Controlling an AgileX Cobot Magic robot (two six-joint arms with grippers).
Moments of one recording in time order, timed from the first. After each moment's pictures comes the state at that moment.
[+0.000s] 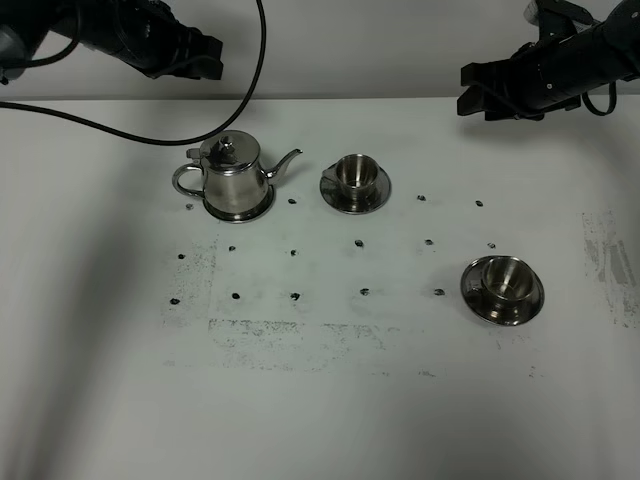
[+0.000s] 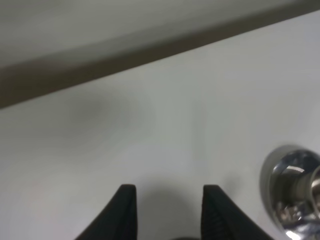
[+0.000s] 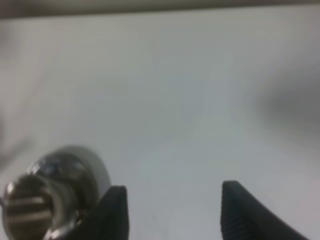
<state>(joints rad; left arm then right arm) -0.09 2.45 -2.35 -0.59 0.91 0.50 -0.03 2.31 -1.92 0.65 0.85 -0.40</state>
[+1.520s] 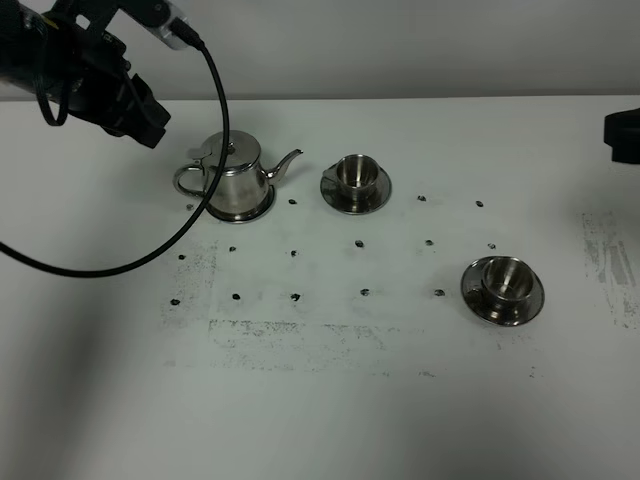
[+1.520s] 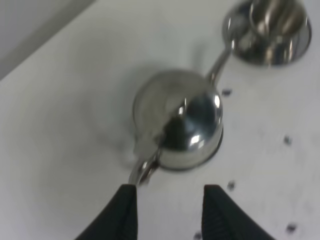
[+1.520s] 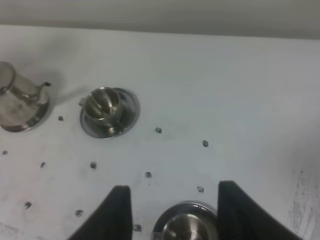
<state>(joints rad) -0.14 1.80 -1.50 -0.40 0.72 0.90 -0.03 1.07 -0.94 0.50 0.66 -0.41</state>
